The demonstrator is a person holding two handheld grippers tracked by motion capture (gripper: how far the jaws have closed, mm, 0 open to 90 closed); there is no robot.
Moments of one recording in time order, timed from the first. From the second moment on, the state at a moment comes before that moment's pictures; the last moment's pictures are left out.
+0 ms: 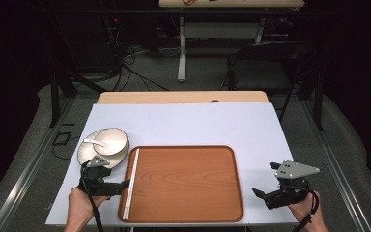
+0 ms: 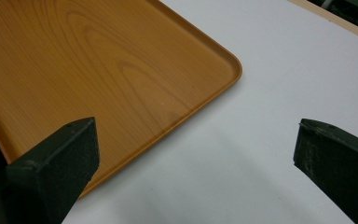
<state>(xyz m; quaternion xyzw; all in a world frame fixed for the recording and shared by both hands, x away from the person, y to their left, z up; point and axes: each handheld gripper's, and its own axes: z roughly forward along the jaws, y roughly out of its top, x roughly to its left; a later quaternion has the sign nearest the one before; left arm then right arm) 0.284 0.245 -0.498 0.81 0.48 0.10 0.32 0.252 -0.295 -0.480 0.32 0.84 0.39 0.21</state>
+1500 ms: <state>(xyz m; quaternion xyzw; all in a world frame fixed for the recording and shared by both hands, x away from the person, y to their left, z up) 0.334 0.303 -0.483 0.70 0.59 0.19 0.35 0.262 -0.292 -0.489 0.33 0.84 0.38 0.20</state>
